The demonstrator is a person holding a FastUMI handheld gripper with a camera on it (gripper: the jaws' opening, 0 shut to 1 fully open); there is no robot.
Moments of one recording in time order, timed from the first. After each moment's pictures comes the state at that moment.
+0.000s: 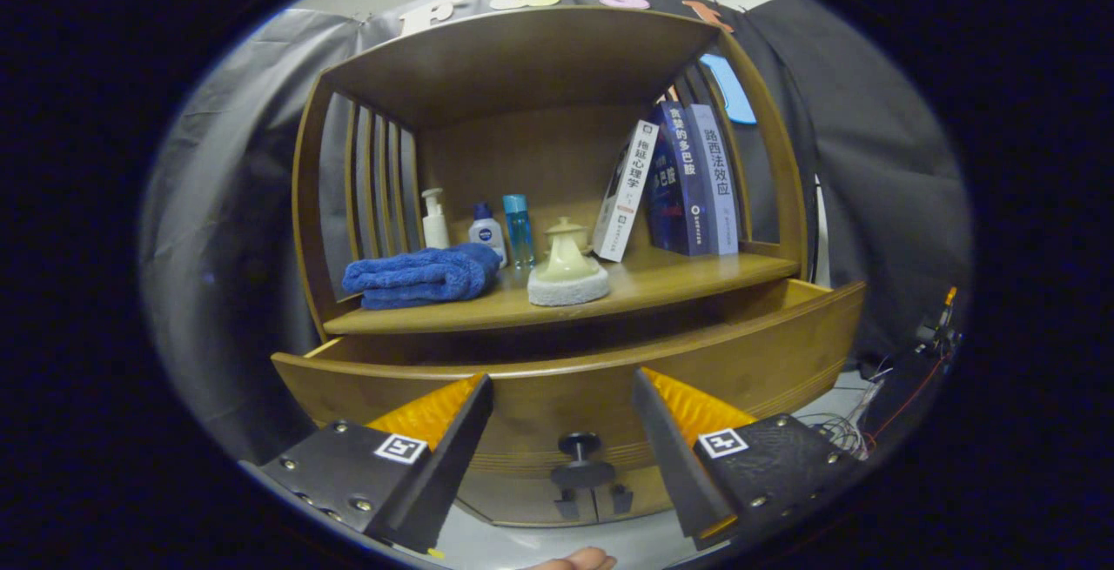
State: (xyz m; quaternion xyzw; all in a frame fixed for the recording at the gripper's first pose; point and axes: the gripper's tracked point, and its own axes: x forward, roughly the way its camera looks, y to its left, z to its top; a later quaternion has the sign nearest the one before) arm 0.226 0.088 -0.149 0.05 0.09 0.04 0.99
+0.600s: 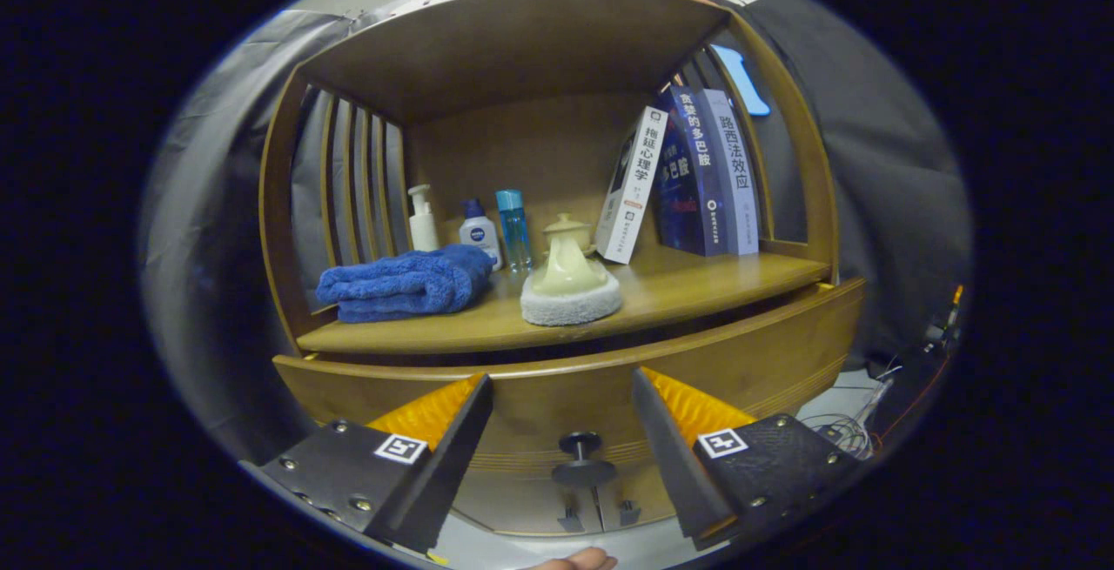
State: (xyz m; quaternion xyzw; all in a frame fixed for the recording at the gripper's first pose) arm 0.268 0.094 -0.153 0.05 0.10 0.04 0.99
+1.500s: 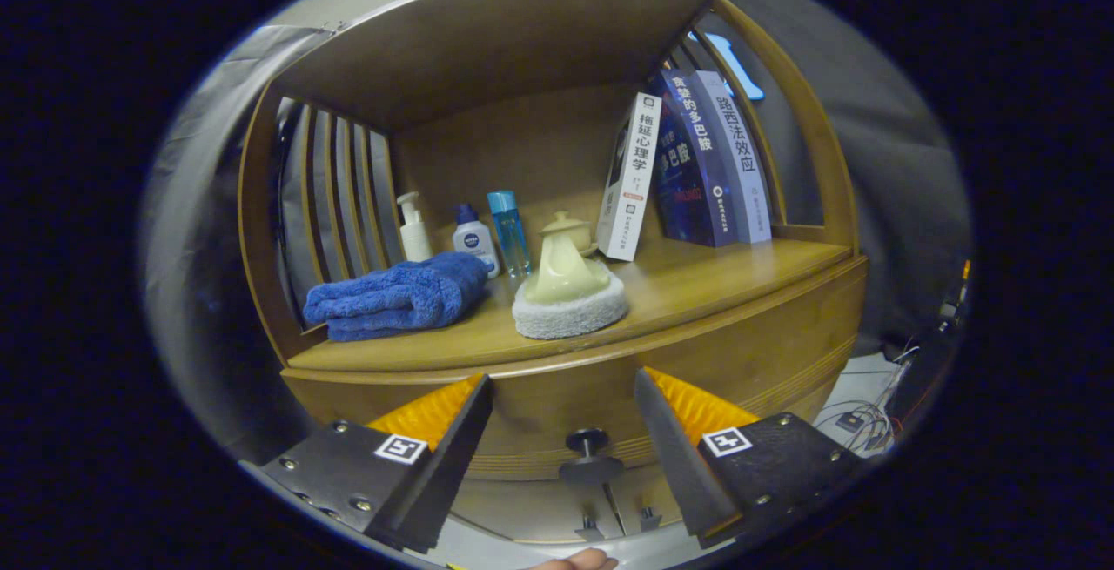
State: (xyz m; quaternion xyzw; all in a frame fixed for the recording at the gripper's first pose) arm 0.290 0.098 -0.155 0.09 0.10 0.05 0.99
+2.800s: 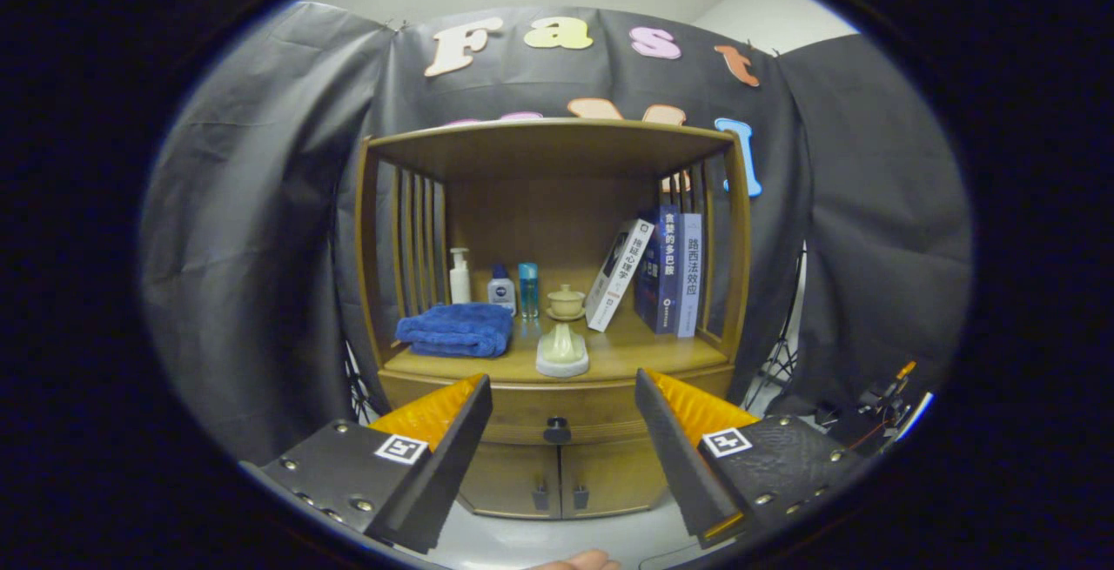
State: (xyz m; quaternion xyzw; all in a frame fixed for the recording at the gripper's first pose) arm 0.105 0.067 0.009 -0.02 0.07 0.05 1.00
